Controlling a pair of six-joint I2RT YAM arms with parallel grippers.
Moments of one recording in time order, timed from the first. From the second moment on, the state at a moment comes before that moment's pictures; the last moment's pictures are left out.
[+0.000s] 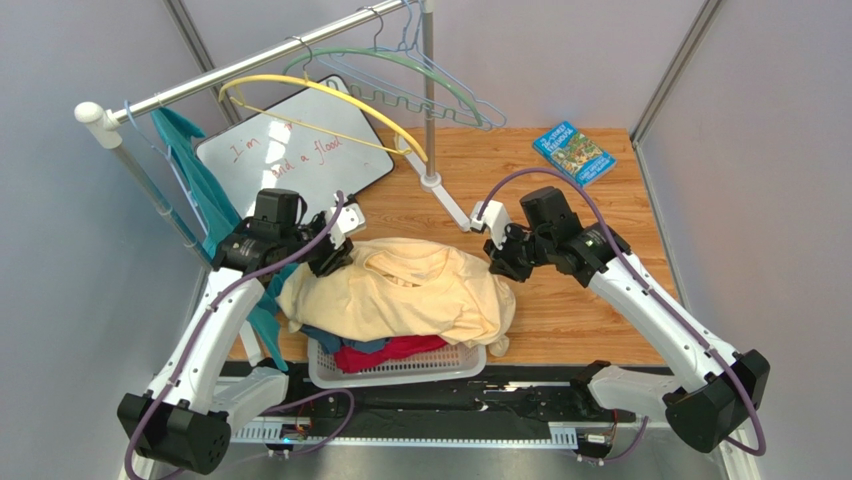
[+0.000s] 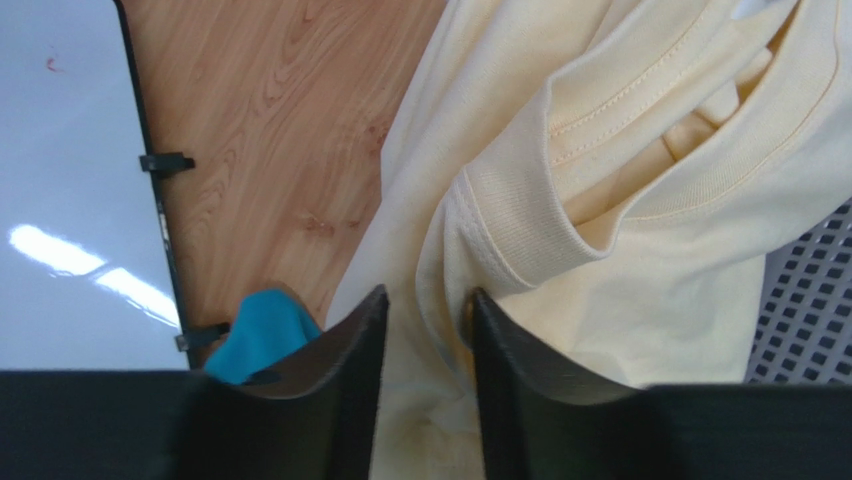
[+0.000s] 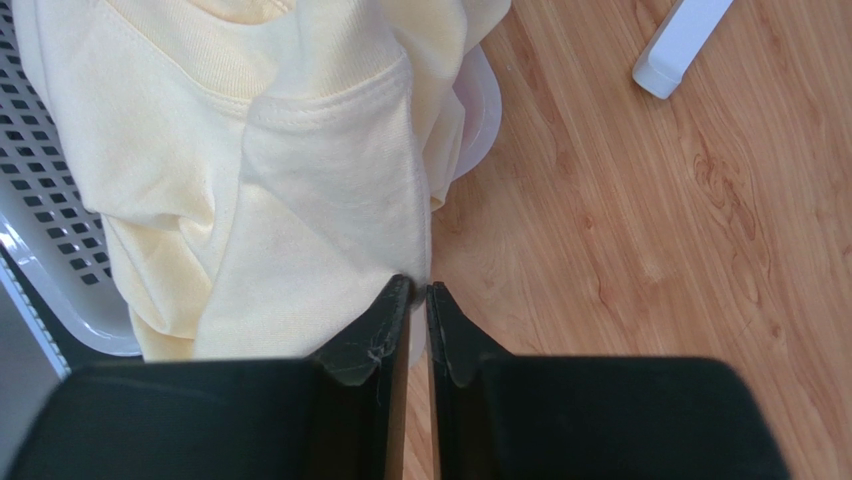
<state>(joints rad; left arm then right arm) -0.24 1.01 1.05 -0.85 0.55 0.71 0.58 1.16 1.14 -0.85 -0.35 -0.44</state>
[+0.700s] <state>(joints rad) -0.22 0.84 1.27 -0.48 0.59 0.00 0.58 1.36 1.90 -0.75 -0.43 -0.29</state>
